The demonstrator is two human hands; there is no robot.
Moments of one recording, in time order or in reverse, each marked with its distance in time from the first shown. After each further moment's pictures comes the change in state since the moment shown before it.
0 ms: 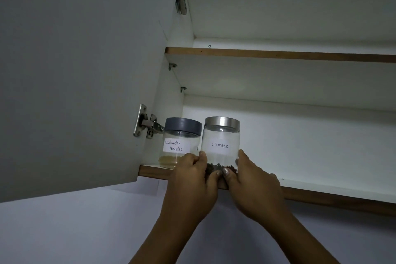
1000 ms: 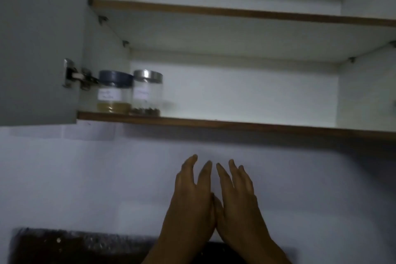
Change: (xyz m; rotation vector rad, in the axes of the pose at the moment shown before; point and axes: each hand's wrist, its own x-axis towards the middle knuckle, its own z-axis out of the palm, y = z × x) left_hand -0.154 0.189 0.003 -0.141 -0.435 -0.028; right_hand -0.202 0.120 -0.064 0.087 -0.245 0.122
